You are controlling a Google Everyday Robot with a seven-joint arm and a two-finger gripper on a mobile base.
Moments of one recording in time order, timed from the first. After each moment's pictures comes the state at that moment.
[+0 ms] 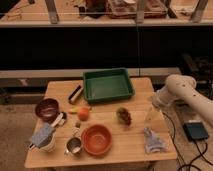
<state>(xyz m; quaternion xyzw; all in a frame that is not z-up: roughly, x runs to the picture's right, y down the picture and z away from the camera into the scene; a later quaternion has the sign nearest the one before) 0.255 0.116 0.815 -0.30 -0.10 0.19 0.93</state>
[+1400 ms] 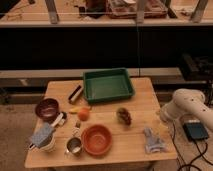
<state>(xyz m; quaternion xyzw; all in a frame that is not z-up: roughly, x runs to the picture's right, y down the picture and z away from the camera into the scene) 0.296 0.198 0.797 -0.34 -0.06 0.23 0.91</state>
